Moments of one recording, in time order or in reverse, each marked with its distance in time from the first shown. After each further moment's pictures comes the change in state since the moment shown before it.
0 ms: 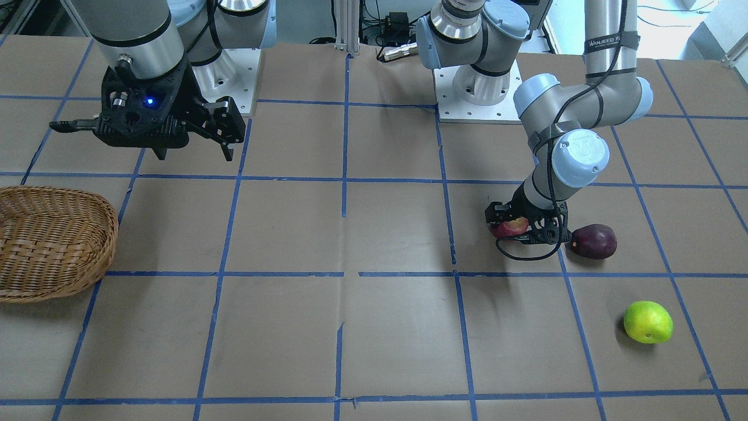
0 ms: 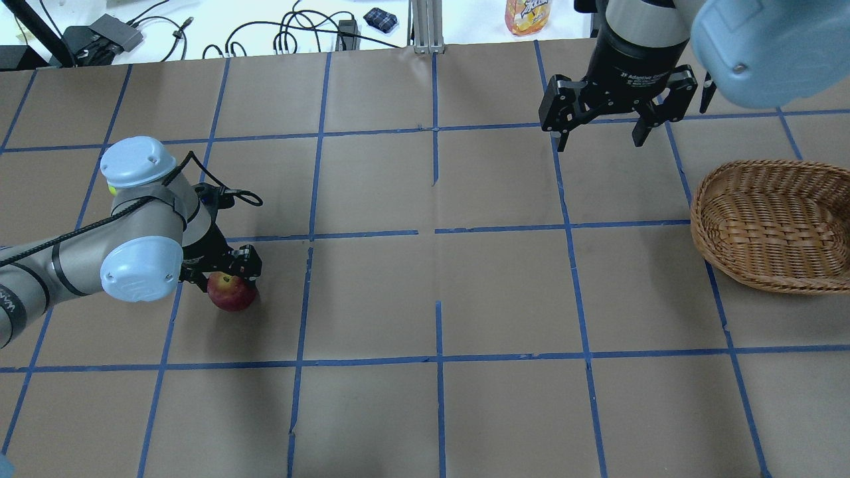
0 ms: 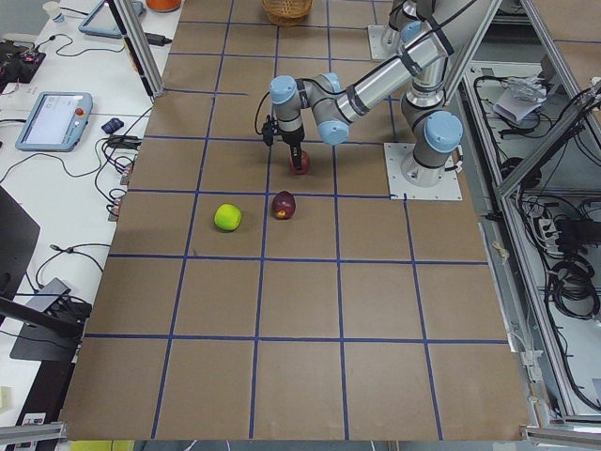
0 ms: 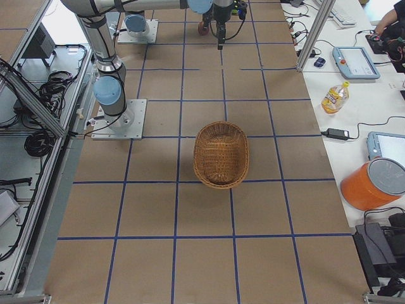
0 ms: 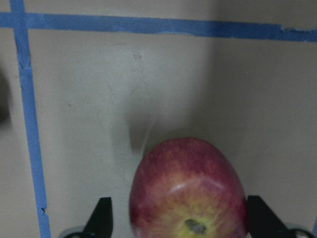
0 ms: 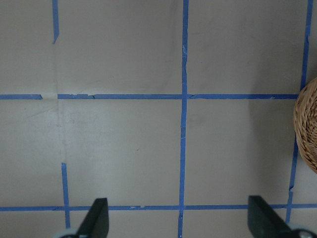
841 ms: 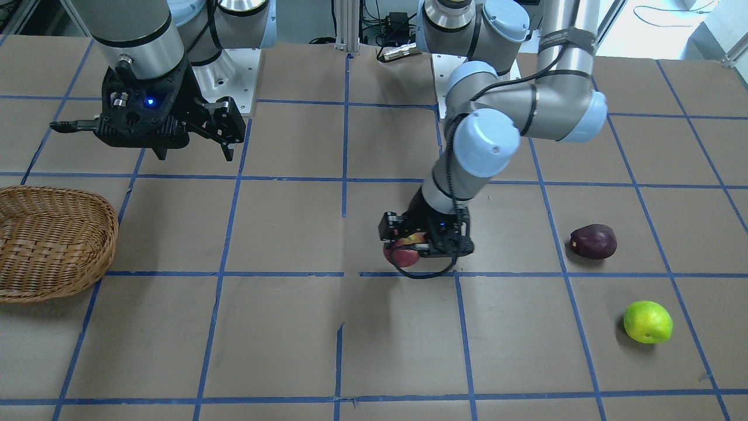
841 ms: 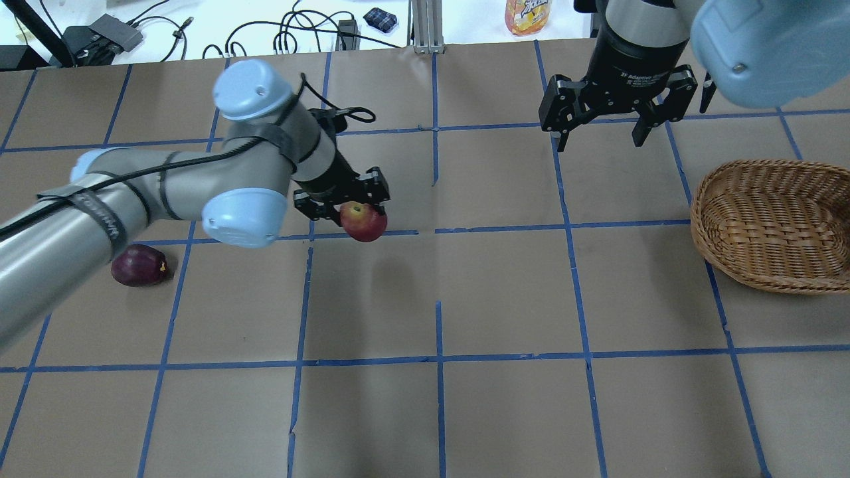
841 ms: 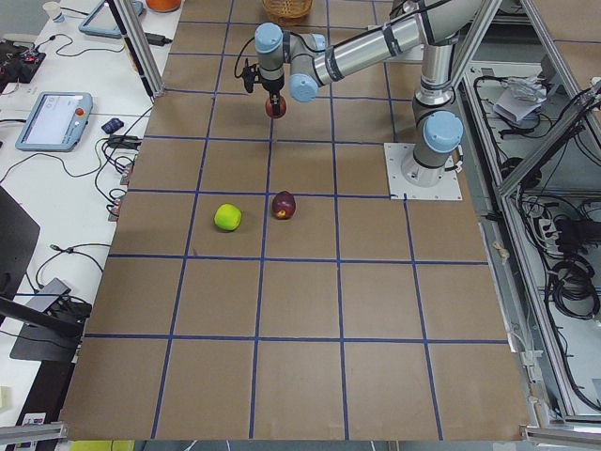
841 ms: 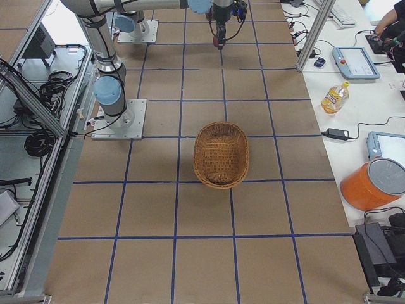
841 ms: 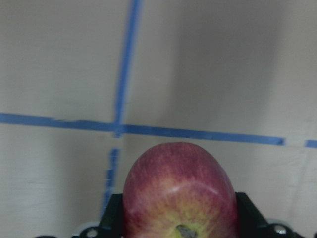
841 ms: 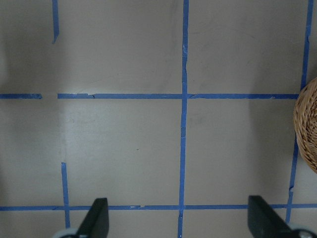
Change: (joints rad) left arm -0.417 -0.103 0.269 0.050 -0.259 -0.487; right arm 0.000 0.000 0.002 0.000 0.000 -0.002
